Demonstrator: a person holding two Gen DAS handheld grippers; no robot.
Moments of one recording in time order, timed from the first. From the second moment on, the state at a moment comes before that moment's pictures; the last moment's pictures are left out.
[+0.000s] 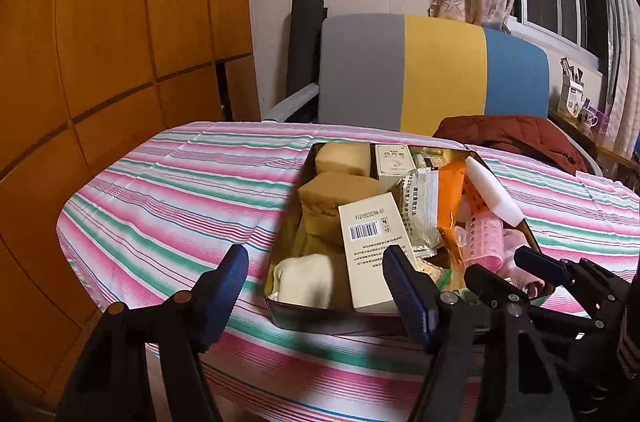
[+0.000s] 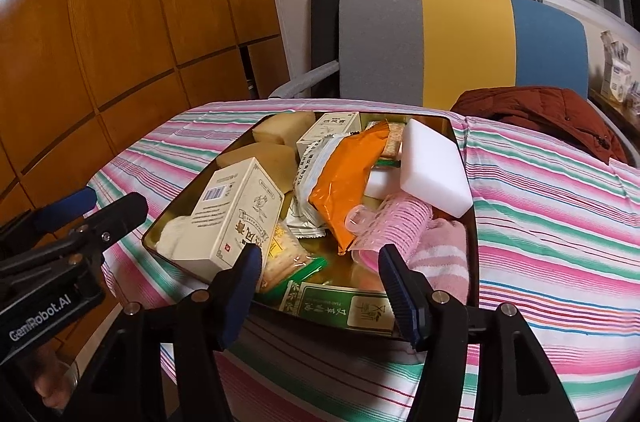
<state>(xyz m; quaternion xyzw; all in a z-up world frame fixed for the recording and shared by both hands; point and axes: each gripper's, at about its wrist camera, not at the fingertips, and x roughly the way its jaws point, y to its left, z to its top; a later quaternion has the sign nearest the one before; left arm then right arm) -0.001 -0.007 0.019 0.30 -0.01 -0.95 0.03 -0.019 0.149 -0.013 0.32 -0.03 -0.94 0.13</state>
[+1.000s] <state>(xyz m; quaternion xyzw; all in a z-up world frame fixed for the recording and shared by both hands) 0.001 -0.007 0.016 0.29 -0.01 -0.96 0.02 -0.017 0.145 -0.012 0.32 0.00 -0.94 0.11</state>
